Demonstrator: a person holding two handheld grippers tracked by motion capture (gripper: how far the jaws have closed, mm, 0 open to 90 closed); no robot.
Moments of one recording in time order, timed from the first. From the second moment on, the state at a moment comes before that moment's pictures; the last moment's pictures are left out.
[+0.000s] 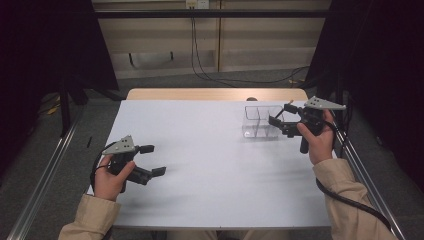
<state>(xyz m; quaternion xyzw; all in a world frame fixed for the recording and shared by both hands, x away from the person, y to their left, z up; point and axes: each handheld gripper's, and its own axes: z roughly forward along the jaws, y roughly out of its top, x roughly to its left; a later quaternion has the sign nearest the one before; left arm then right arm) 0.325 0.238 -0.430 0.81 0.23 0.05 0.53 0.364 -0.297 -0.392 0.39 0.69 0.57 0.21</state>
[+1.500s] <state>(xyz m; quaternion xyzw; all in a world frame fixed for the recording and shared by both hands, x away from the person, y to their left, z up) 0.314 0.241 -0.428 0.81 0.24 0.06 0.53 0.317 -0.298 -0.403 0.35 0.72 0.57 0.19</state>
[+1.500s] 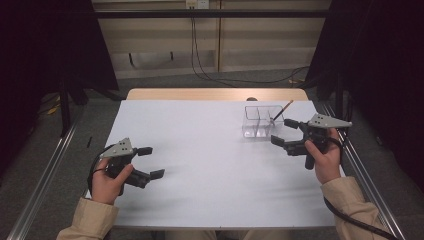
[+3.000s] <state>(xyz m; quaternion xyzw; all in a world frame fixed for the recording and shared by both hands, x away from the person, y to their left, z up) 0.311 0.244 -0.428 0.81 0.24 0.06 0.53 0.290 -0.297 -0.424 0.33 0.74 0.56 0.17</state>
